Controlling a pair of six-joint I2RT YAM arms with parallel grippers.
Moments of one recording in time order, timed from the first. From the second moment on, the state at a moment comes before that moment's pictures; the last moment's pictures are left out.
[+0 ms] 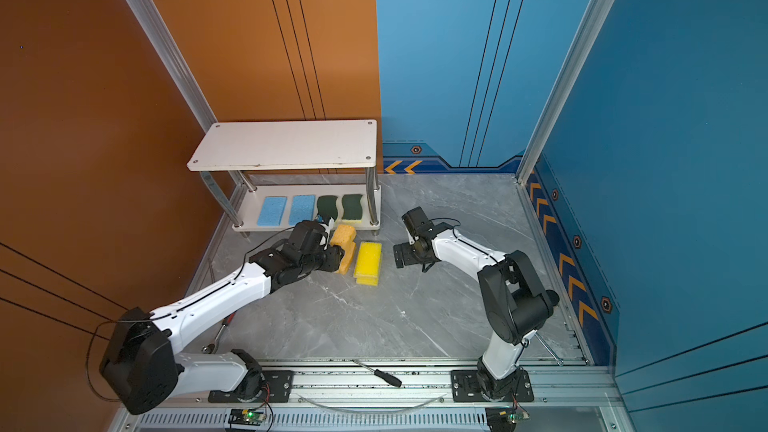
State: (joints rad) left arm -0.59 1.29 0.91 -0.41 -0.11 -0.36; right arm 0.49 1.71 1.15 -0.59 -0.02 0.29
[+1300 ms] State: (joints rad) left arm -0.67 1.10 1.29 -0.40 -0.16 -0.21; right arm 0.40 1.58 1.10 -0.52 -0.35 0.29
